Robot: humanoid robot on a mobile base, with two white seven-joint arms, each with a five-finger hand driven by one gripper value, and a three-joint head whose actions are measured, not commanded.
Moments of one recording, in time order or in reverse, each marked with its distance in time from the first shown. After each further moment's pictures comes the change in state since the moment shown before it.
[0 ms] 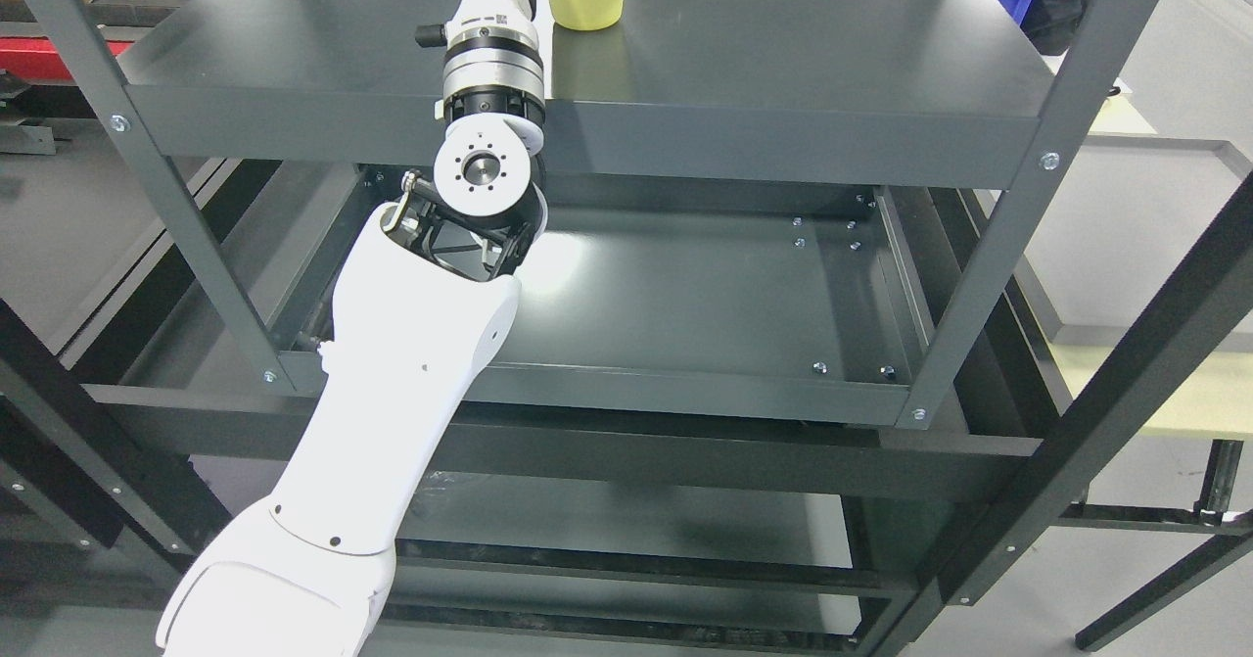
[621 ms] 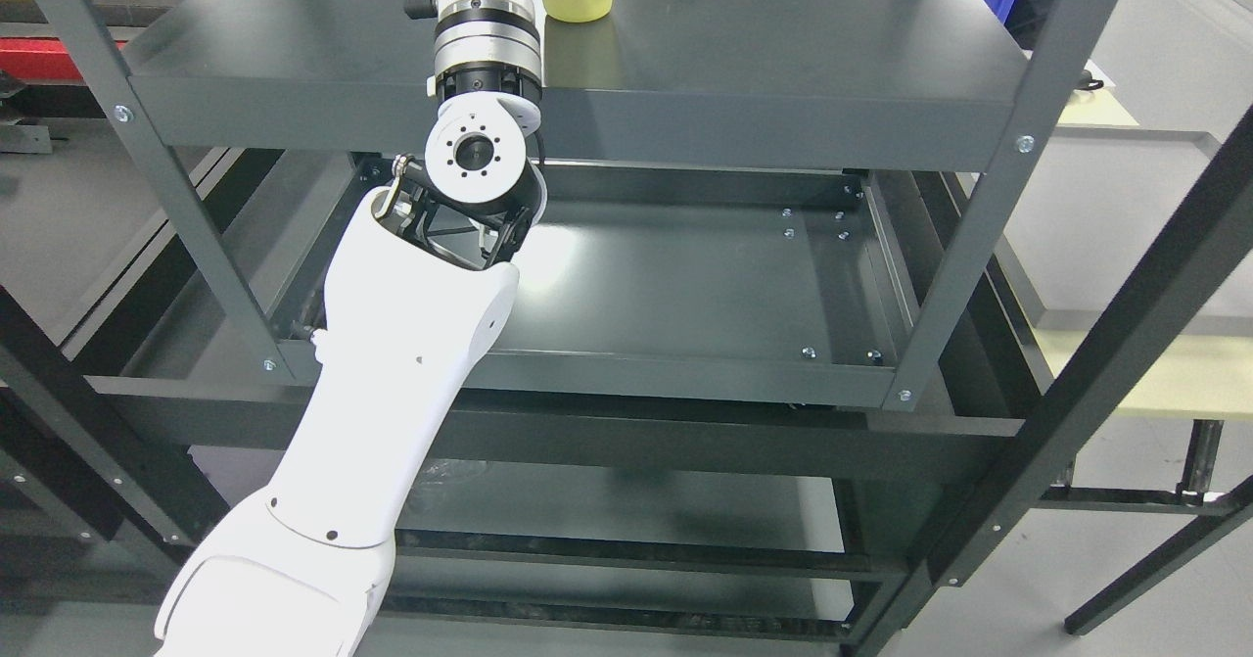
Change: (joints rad) left arm -0.011 0.000 -0.001 -0.039 -0.003 0.000 0.003; right arm 0.000 0.000 0.000 0.000 0.000 0.000 0.000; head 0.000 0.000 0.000
